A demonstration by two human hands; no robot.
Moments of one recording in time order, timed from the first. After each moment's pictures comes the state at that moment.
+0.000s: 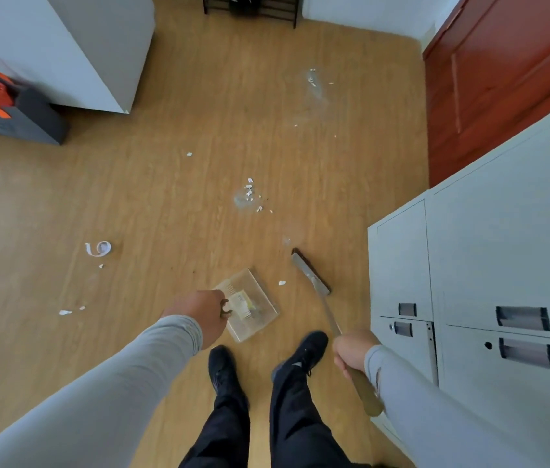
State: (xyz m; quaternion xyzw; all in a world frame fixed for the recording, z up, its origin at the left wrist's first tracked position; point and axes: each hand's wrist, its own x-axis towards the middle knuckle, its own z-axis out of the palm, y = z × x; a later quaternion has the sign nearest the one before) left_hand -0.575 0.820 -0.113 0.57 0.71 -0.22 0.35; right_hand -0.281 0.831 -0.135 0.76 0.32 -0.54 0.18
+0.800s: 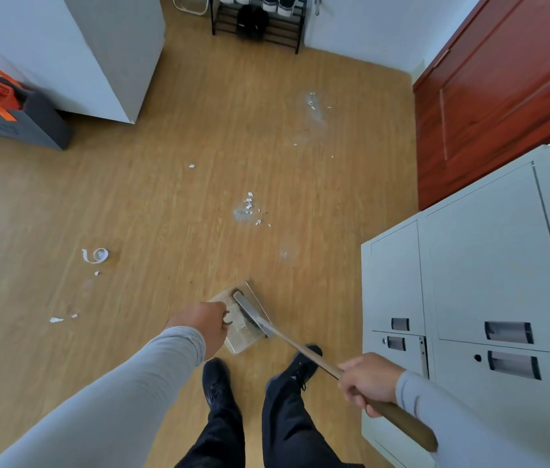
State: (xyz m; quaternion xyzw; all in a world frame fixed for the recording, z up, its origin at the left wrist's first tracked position) left_hand -0.602 0.806 -0.109 0.58 0.71 -0.19 0.36; right_hand -0.296 0.816 -0.053 0.66 0.33 -0.63 0.25
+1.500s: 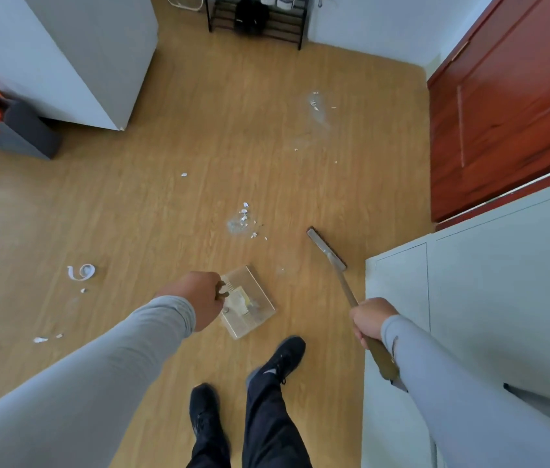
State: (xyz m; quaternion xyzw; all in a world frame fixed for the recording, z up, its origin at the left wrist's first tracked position) left_hand -0.582 0.963 -0.115 0.55 0.74 -0.19 0.34; right_hand -0.267 1.017 -0.135 0.76 0.39 -0.48 0.21
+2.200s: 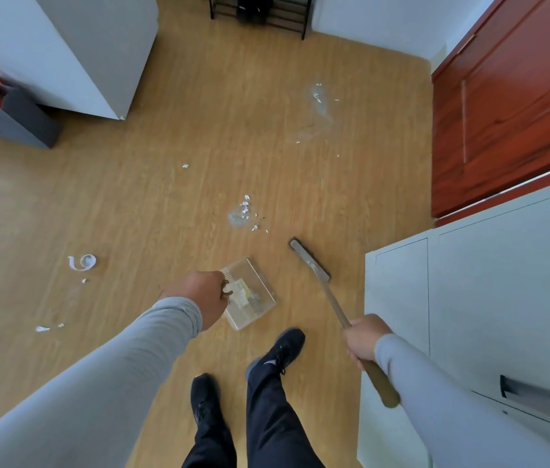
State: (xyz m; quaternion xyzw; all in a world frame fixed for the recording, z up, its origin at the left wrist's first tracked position) left_hand -0.583 0.952 -0.120 0.56 0.73 -0.18 0.33; right_hand -0.275 0.973 -0.131 0.73 0.40 -0.50 0.23
